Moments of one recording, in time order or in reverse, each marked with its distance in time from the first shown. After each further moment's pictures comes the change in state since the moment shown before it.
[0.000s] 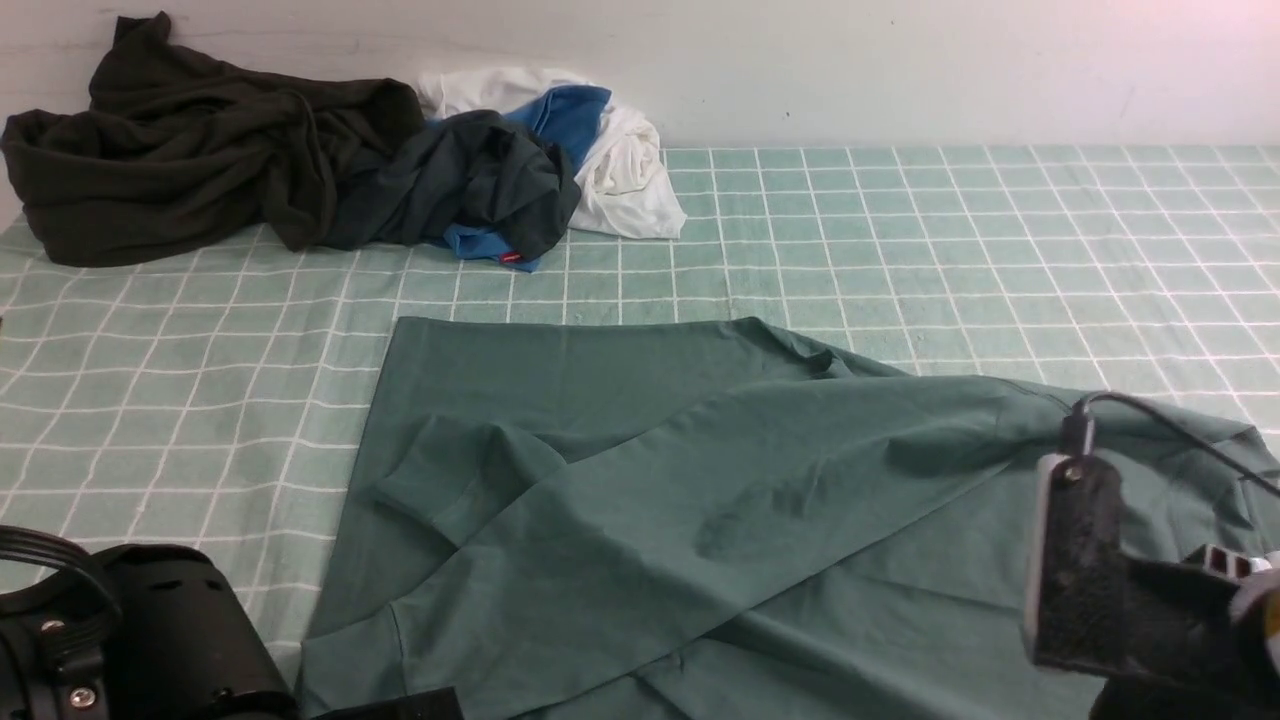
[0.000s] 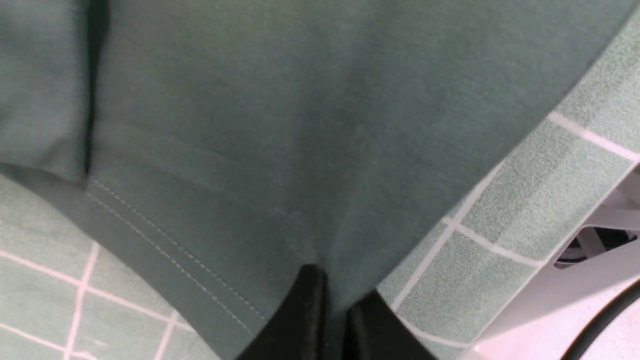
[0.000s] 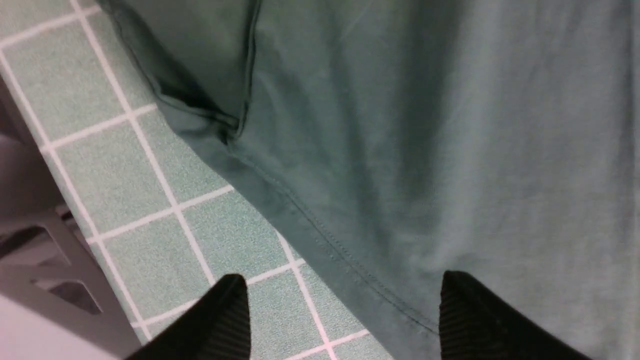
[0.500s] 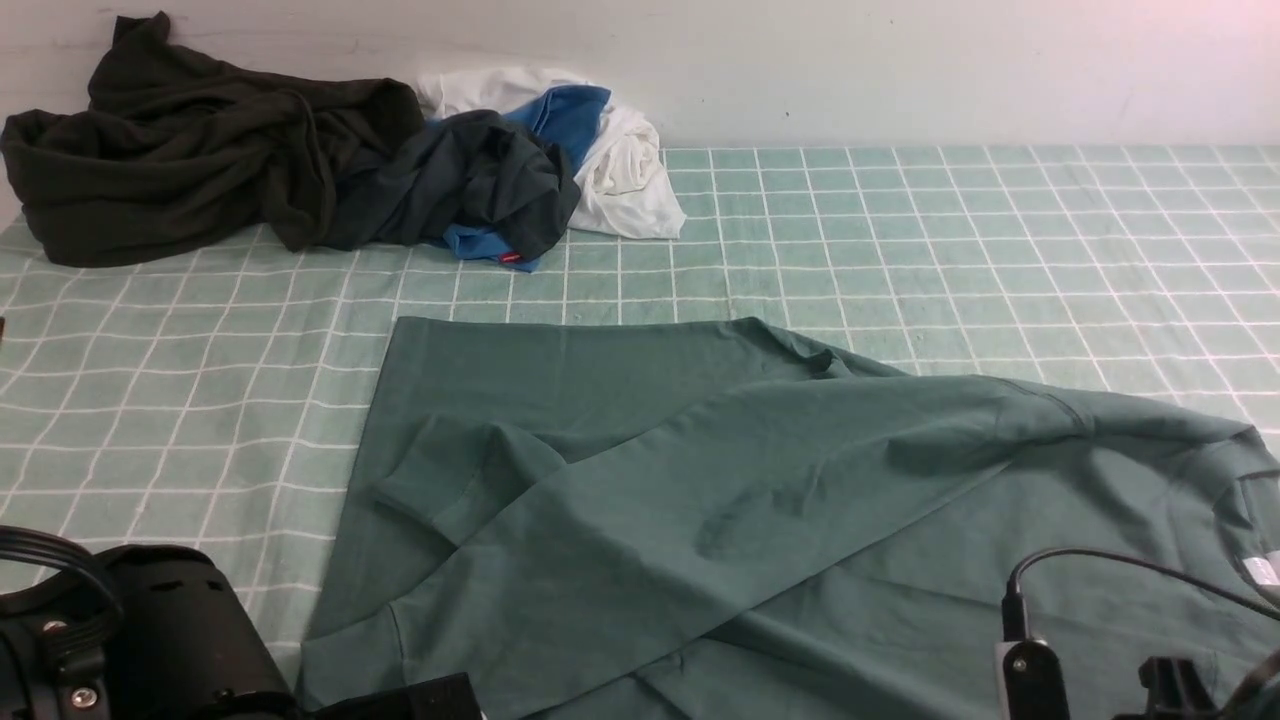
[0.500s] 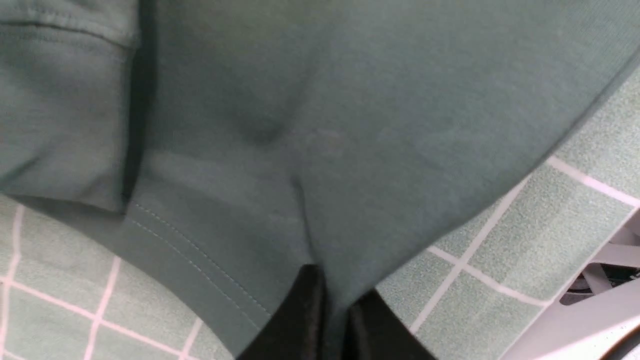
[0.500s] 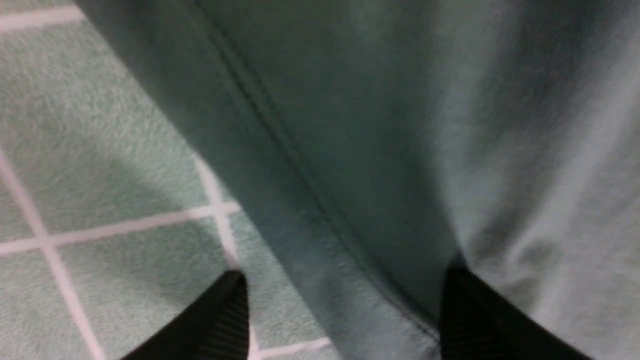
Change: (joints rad) right arm 0.000 0.158 0.298 -0.326 -0.372 0.026; left arm 0.000 0.000 0.001 0.000 -0.056 -0.003
